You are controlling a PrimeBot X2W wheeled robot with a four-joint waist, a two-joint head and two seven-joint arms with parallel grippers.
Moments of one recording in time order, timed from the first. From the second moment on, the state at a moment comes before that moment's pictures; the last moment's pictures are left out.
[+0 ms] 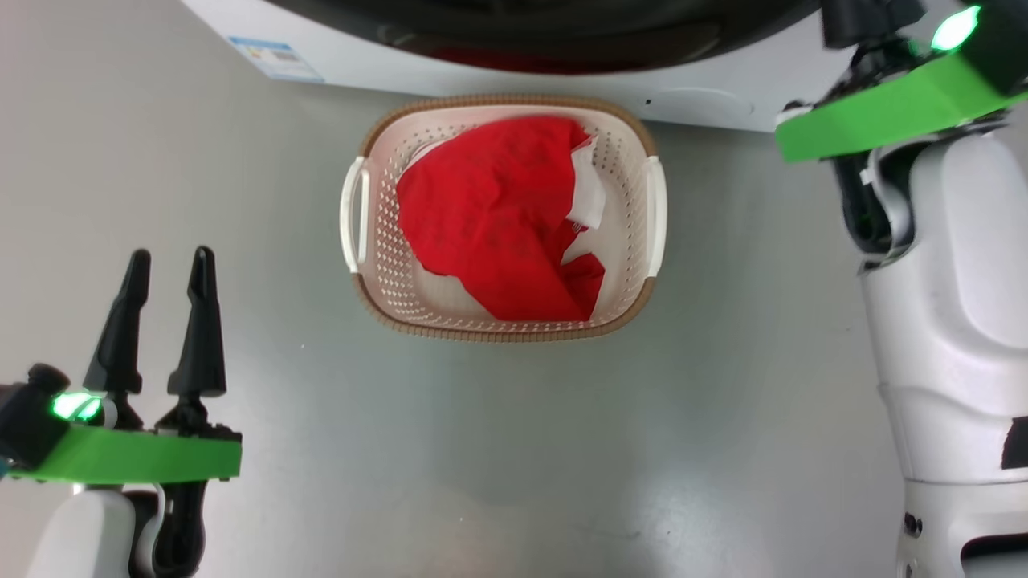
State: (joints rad) left arm -0.29 0.22 -0.13 0.08 -0.61 -0.13 -0.25; right arm -0.92 -0.10 0.04 0.33 0.18 0.13 -0.26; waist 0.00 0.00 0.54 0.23
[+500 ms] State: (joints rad) left arm -0.30 0.22 -0.15 0.08 -0.61 -0.13 -0.25; right arm -0.93 -0.08 0.00 0.30 0.15 0.14 -0.26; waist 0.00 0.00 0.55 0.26
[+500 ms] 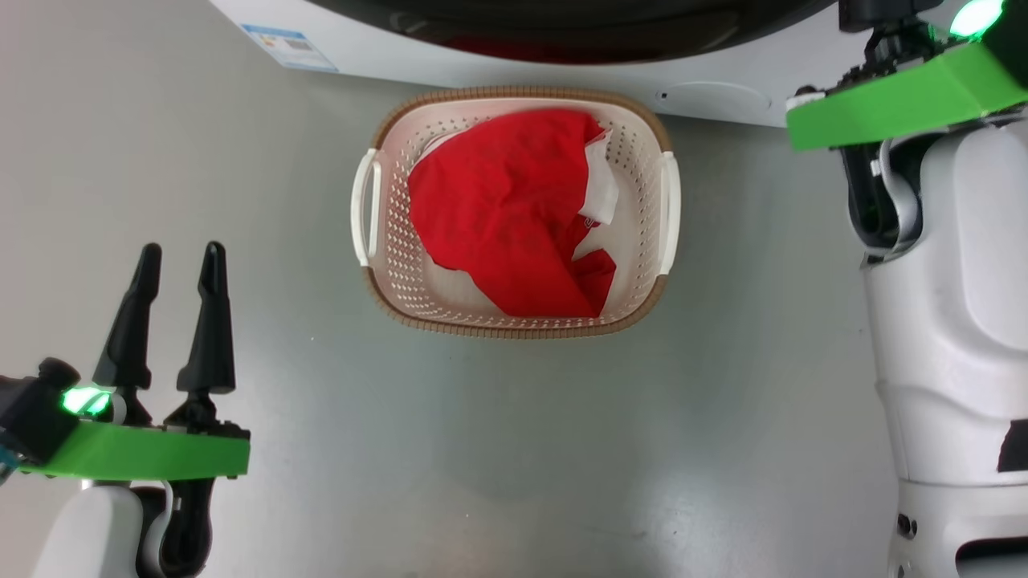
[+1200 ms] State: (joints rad) left arm -0.22 0.24 -0.14 0.16 -0.61 -0.13 -0.25; right arm -0.62 -0.08 0.09 0.32 0.22 0.13 -0.26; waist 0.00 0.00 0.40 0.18
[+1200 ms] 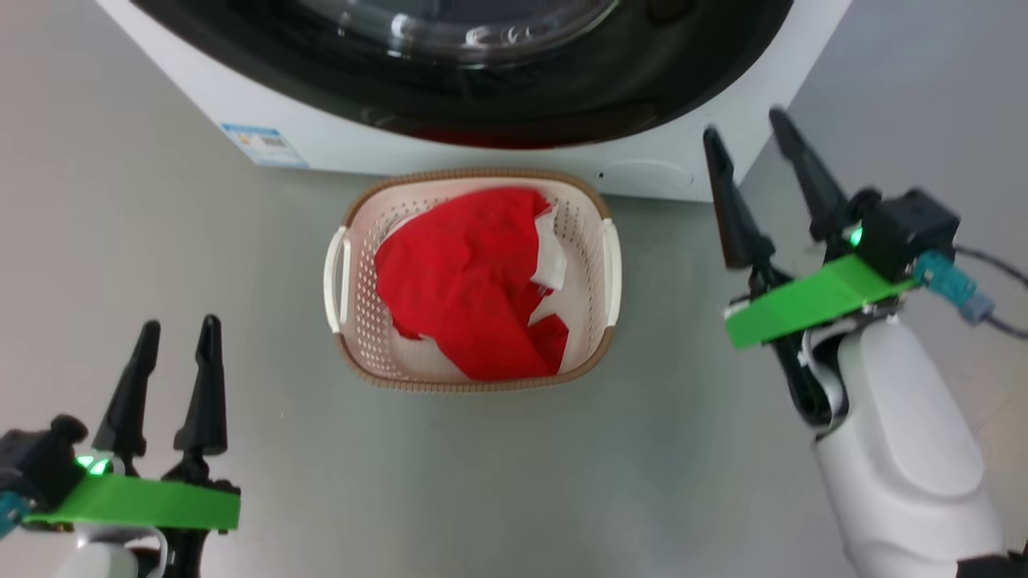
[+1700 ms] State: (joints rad) left arm -0.11 0.24 -0.12 0.20 -0.59 -0.13 -0.25; right arm -0.36 -0.10 0.11 0.31 0.26 0.13 -0.26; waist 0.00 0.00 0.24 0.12
